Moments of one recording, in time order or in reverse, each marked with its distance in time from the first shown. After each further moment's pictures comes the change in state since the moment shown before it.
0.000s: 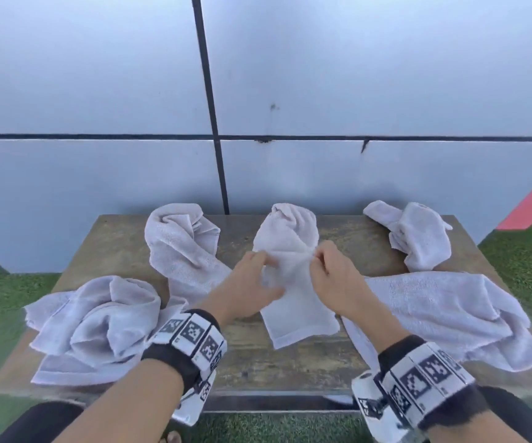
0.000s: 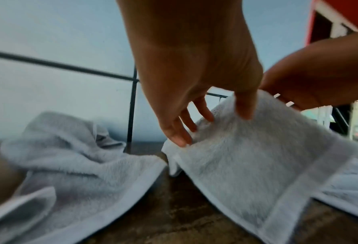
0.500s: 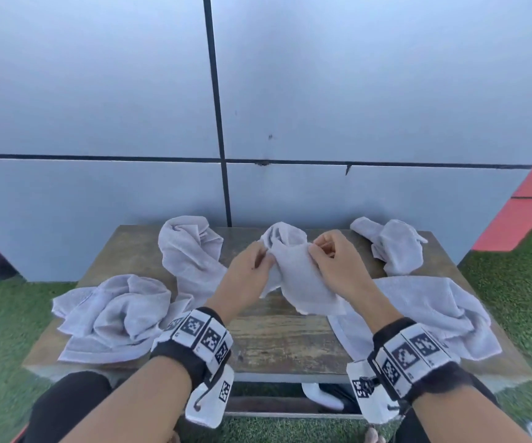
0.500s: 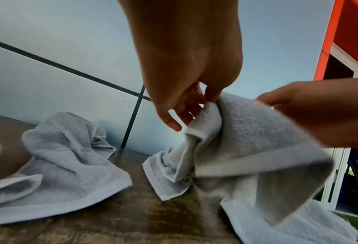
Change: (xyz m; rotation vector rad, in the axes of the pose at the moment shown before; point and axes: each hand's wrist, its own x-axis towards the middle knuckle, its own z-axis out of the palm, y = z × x) left_hand -0.050 0.060 -0.004 -0.193 0.338 0.075; right_hand -0.028 -0.019 -0.042 0.243 0.170 -0.020
